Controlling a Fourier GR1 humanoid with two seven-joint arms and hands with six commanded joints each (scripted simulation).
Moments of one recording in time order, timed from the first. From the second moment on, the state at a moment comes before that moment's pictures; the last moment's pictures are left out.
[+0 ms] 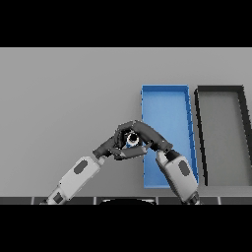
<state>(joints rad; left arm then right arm) -0.35 0.15 -0.61 -1.53 0.13 -0.18 -0.04 -0.37 -0.01 0.34 -1.88 -0.13 0.35 0.47</state>
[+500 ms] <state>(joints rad) -0.38 0.19 -0.61 -1.52 0.16 -0.19 -0.11 -0.34 0.05 0.35 -1.89 -0.01 0.37 0.40</state>
